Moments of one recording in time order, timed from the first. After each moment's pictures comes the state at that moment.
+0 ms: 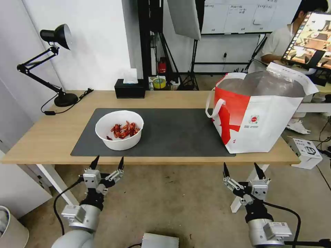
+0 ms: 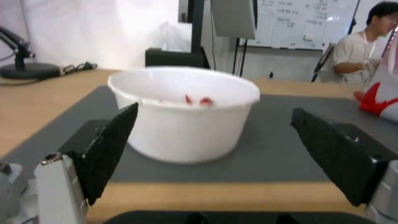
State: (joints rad) left arm 1.64 -1.17 -0.55 -2.21 -0.40 -0.05 -0.10; right arm -1.82 1.33 0.52 2.28 0.08 0.10 0.20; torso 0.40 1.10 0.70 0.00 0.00
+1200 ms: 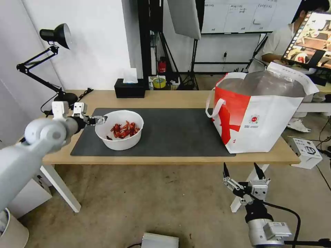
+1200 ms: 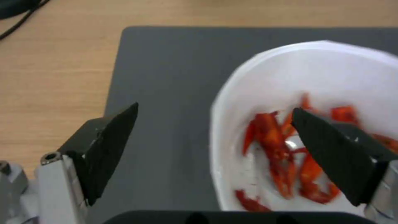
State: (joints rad) left arm 0.44 -0.62 0.00 -1.61 -1.29 0.73 -0.36; right arm -1.82 1.33 0.52 2.28 0.08 0.10 0.20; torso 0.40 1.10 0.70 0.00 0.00
